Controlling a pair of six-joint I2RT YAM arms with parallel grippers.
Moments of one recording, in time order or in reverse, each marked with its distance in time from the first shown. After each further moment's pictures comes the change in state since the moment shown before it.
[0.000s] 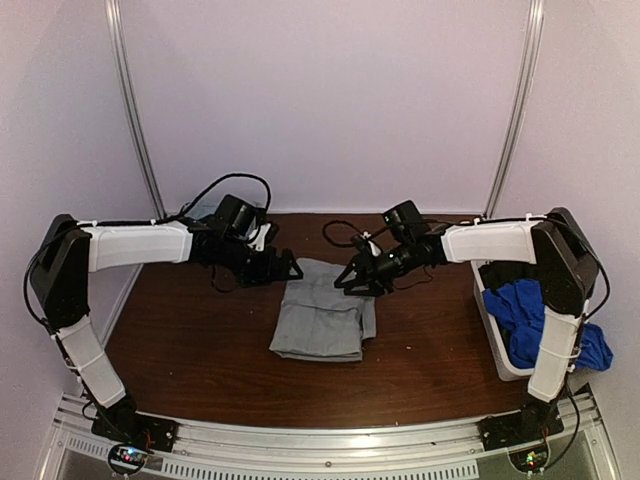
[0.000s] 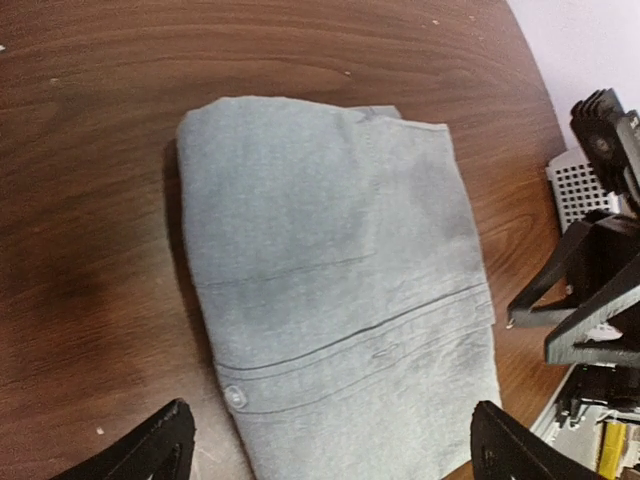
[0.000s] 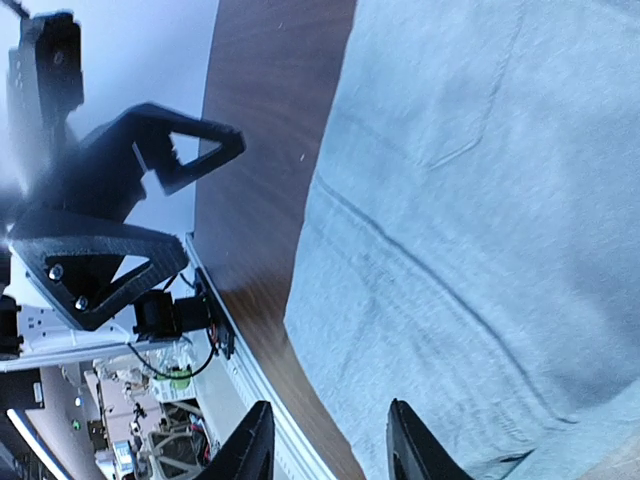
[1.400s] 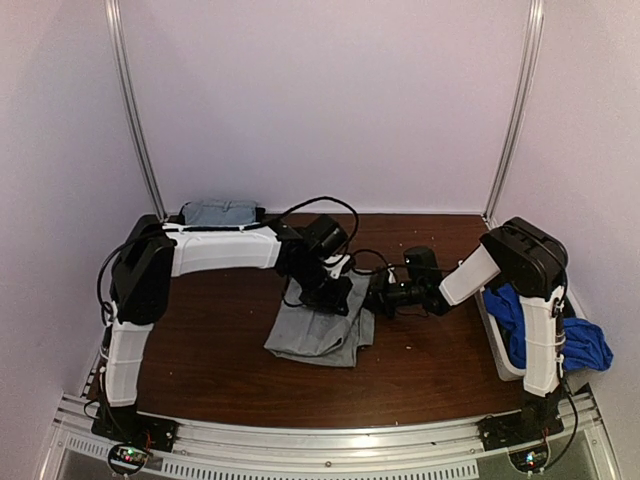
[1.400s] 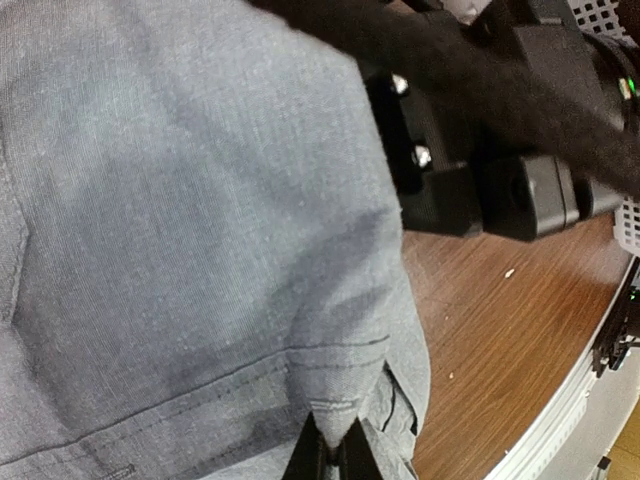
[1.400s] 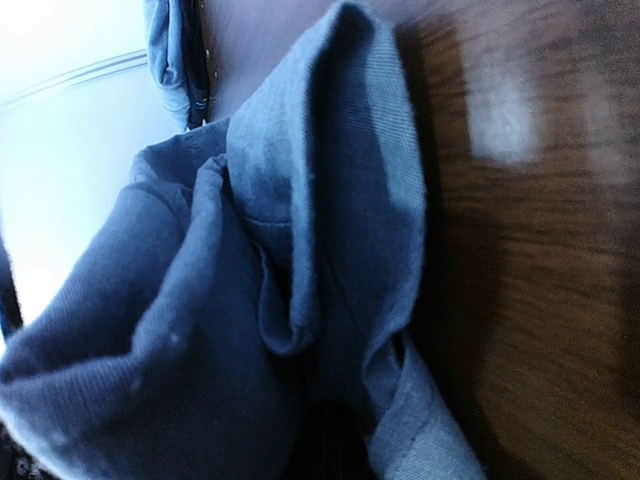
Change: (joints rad) left arm -0.289 0.433 0.521 -0.307 -0.023 0.026; right arm -0.082 0.242 -0.352 0.934 -0.008 0.620
